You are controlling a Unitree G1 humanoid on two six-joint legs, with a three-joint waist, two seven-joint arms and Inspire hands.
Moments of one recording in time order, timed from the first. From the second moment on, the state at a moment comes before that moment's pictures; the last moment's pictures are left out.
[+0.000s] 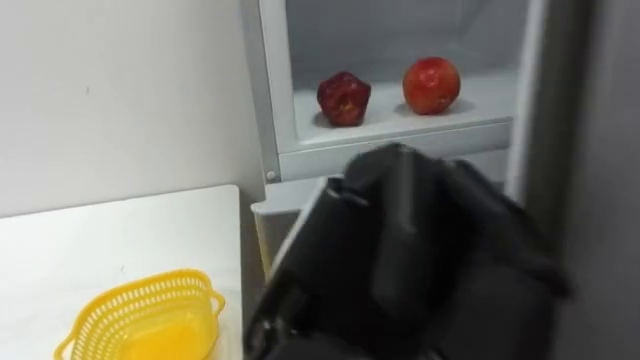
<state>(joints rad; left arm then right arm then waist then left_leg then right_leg) -0.16 0.11 -0.50 -0.50 -0.96 -0.02 -0.60 -0.06 -0.20 0.18 1.24 0.04 -0.04 0.15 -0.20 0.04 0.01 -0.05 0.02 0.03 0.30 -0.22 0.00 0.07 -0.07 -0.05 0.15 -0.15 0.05</state>
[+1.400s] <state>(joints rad) -0.36 0.07 -0.59 -0.45 -0.96 0.08 -0.78 -0.06 -0.19 0.25 1.20 0.09 -0.02 0.12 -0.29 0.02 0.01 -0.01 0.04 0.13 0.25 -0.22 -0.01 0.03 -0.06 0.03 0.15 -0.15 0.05</state>
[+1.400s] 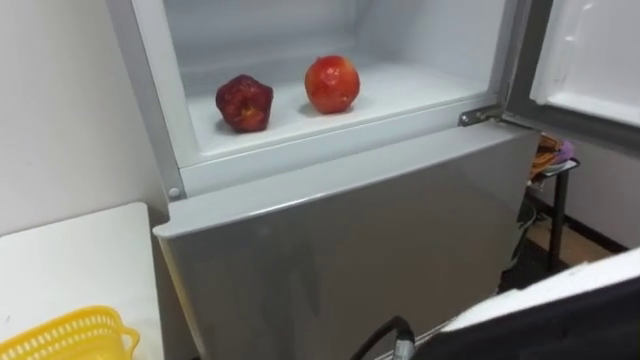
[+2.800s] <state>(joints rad) 0.32 0.14 0.38 0.22 -0.12 -0.32 0.69 0.20 -0.19 -0.28 0.86 0.10 -0.15 -0.19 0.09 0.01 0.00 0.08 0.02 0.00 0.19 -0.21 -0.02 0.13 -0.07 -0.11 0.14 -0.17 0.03</state>
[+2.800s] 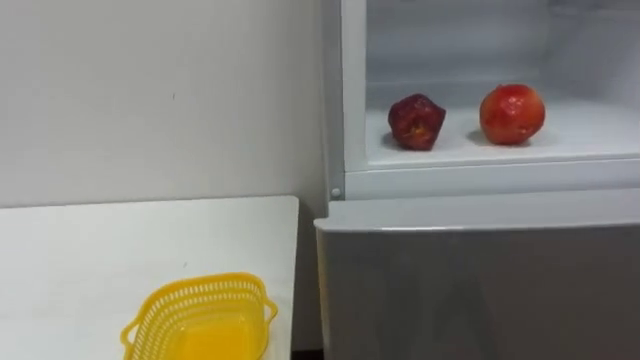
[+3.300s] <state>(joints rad) 0.35 0.14 0.27 0.87 -0.11 -0.32 0.49 0.20 -0.20 -0.32 0.04 0.02 -0.23 -0.48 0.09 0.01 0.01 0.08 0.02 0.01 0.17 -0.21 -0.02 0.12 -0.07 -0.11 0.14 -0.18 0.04</state>
